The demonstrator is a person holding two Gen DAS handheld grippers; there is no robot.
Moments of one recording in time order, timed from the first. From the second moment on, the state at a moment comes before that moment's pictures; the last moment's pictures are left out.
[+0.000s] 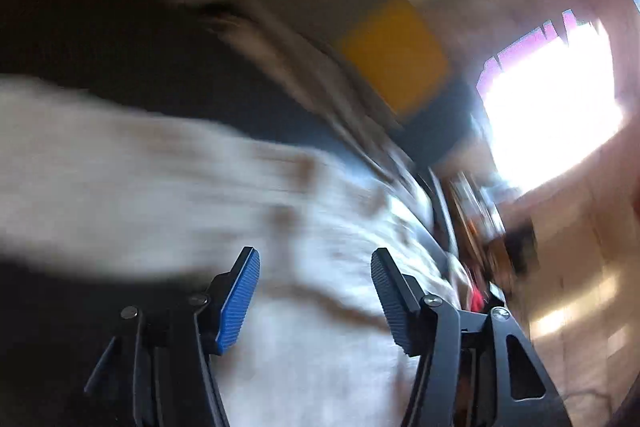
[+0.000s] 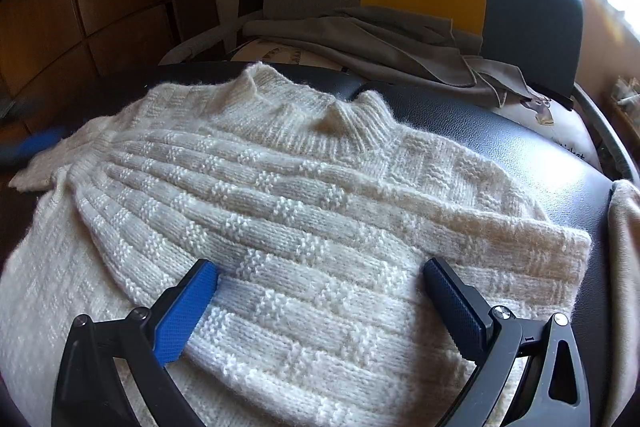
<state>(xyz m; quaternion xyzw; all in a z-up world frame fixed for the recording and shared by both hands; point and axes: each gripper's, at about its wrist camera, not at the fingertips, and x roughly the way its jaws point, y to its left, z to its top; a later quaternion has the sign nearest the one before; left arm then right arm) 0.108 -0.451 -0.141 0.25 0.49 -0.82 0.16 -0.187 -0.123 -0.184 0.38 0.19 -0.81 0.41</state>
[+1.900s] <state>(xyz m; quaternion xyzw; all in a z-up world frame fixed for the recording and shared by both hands) -0.113 -0.362 -0.152 0.37 0.41 -0.83 0.09 -0.183 -0.131 -0.185 0.38 0.21 -0.82 0.38</state>
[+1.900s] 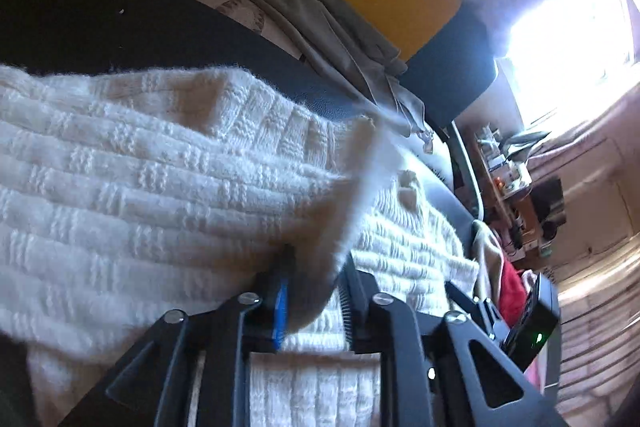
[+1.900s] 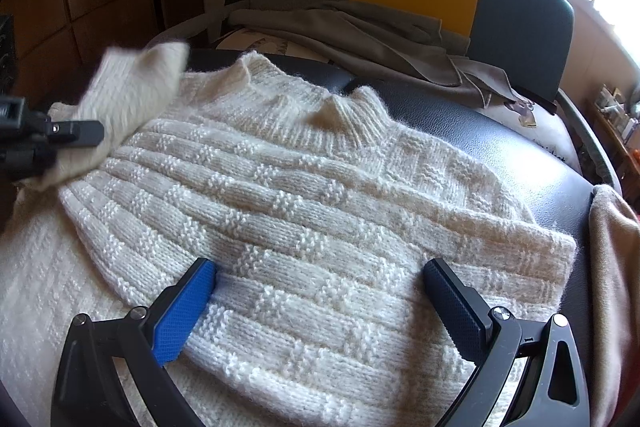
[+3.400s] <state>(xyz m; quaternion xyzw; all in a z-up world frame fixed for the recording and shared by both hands) -0.011 -0.394 -0.168 0.32 0.40 -0.84 0.19 -0.151 -0.230 0.008 0.30 0.07 -0.84 0.45</state>
